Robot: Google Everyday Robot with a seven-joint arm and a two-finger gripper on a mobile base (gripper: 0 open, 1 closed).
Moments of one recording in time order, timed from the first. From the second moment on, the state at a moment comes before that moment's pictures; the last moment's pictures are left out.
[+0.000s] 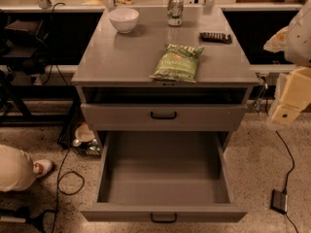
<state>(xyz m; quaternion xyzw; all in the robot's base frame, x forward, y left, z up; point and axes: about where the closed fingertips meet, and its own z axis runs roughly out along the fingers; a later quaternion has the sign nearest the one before) 0.438 -0.216 0.977 -0.60 0.78 -0.04 0.16</state>
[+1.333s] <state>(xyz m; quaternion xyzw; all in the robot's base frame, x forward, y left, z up) 0.515 -0.184 0.968 -0.50 0.83 -0.01 0.22</state>
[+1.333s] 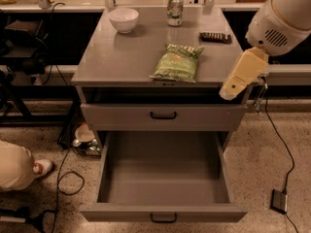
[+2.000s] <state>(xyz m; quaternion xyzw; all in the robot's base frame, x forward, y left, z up) 0.531 -0.179 0.960 -0.49 0.84 0.00 0.24</state>
